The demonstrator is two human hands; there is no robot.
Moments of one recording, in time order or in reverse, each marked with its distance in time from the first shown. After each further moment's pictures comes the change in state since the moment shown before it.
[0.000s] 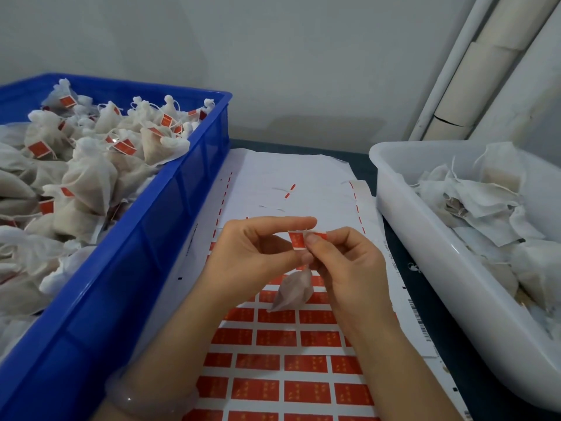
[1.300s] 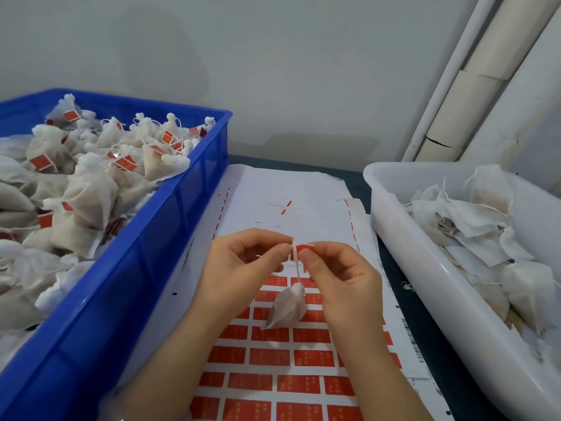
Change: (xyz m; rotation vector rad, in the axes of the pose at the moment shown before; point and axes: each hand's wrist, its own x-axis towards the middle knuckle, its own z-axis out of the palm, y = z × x) left_hand 0.003 -0.005 0.003 -0.033 0.217 -0.033; right_hand -0.002 -0.003 0.002 -0.078 0.037 -0.128
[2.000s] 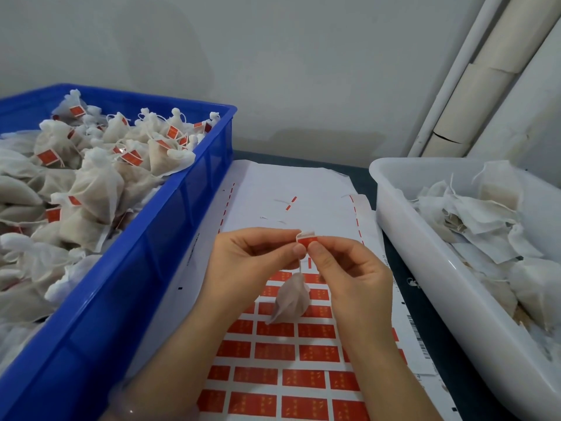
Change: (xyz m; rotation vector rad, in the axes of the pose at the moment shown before) left_hand -0.002 0.003 0.002 -0.170 0.003 -0.035; right_hand -0.003 -0.006 0.000 -0.012 0.043 -0.004
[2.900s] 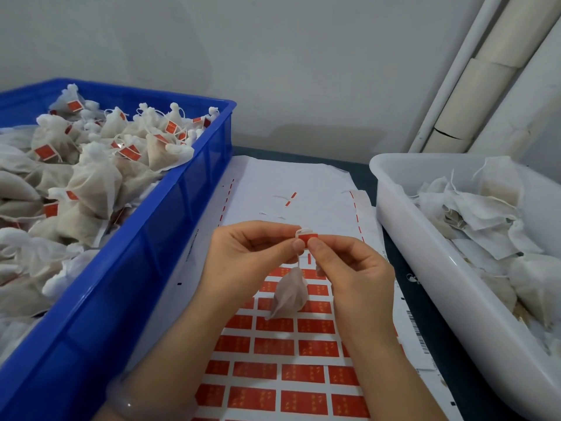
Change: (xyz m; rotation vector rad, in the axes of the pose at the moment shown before) left_hand -0.001 0.003 0.000 0.012 -0.004 0.007; right_hand 0.002 -0.001 -0.001 0.014 0.019 0.076
